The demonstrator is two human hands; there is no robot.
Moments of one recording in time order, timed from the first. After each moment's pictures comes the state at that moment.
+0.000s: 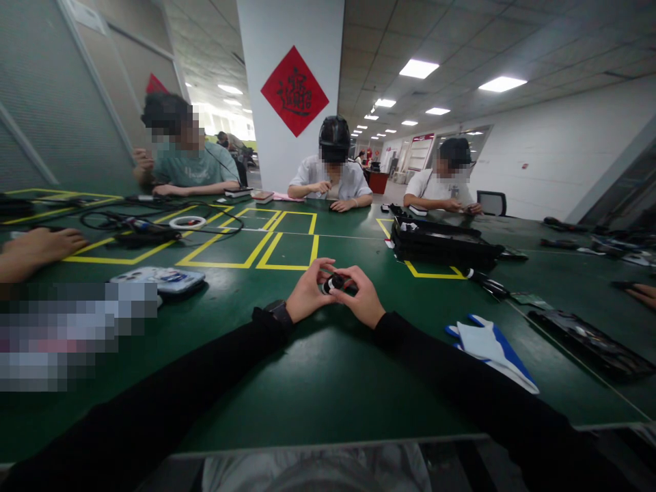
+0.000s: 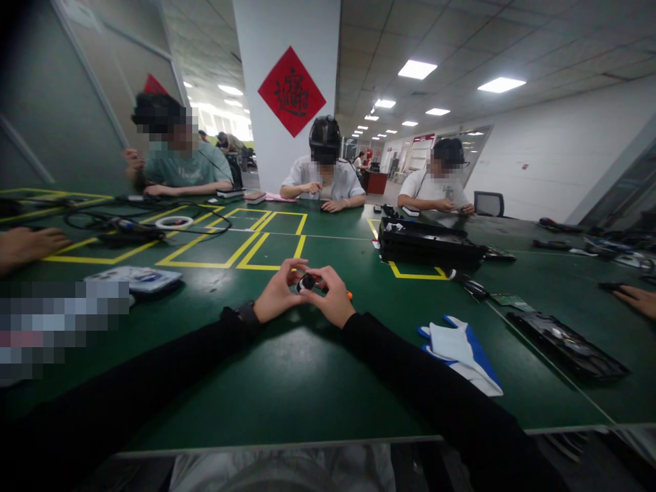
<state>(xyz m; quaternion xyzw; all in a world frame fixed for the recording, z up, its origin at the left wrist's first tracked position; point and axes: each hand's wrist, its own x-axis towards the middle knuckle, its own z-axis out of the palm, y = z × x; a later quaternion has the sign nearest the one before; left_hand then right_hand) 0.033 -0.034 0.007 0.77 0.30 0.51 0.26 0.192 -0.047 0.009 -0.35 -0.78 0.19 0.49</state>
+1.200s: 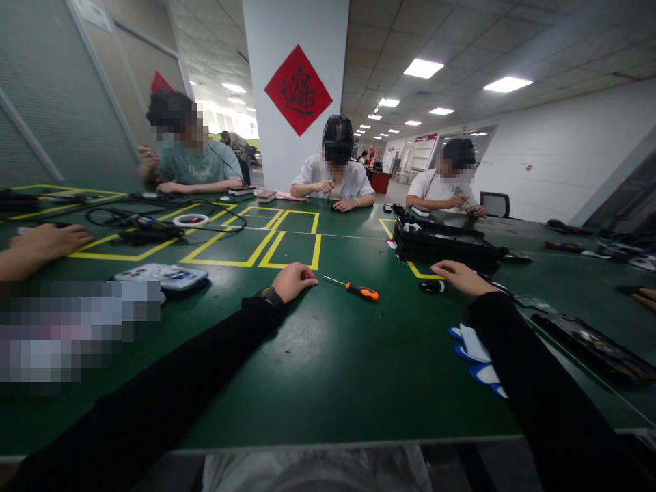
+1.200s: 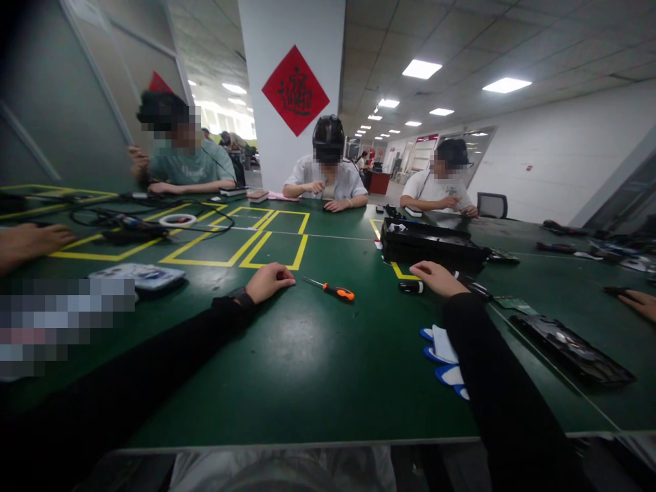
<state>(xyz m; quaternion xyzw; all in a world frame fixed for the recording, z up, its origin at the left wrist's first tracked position) -0.024 0.028 -0.018 0.79 0.50 0.33 0.09 0.429 0.001 0.053 -0.63 -0.75 0.12 0.20</state>
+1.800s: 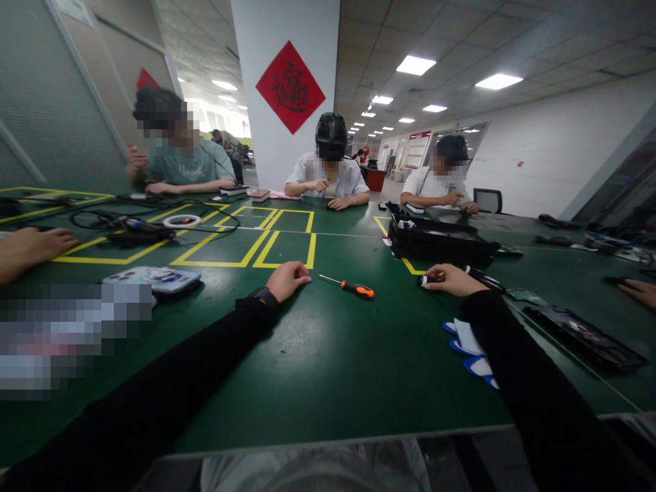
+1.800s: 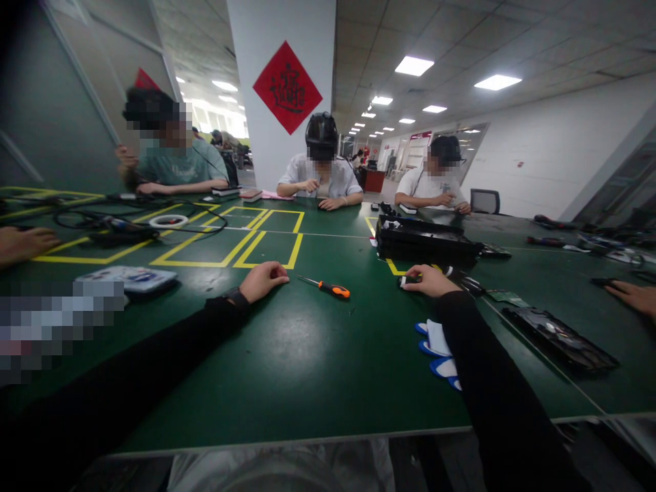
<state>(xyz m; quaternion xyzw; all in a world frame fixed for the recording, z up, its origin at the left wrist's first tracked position) -0.026 0.031 -0.021 0.78 0.51 0.35 0.10 0.436 0.001 0.037 -0.65 -0.74 0.09 0.14</state>
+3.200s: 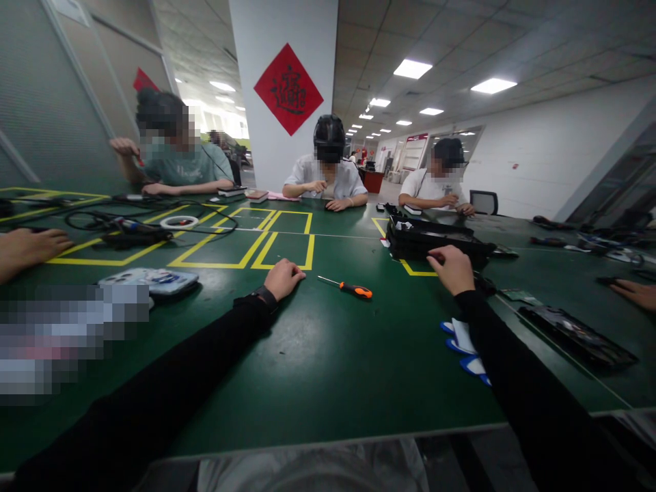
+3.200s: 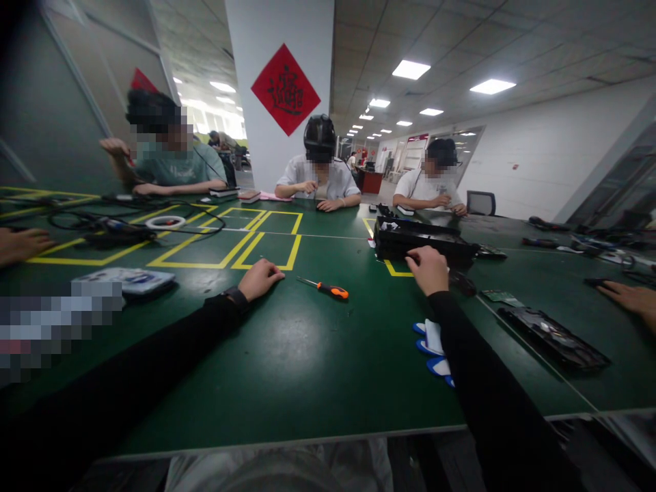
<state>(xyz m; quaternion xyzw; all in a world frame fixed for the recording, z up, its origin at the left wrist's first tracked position) -0.024 0.033 -0.013 0.75 0.57 0.34 0.07 0.399 -0.012 0.049 -0.62 -0.69 -0.21 0.31</state>
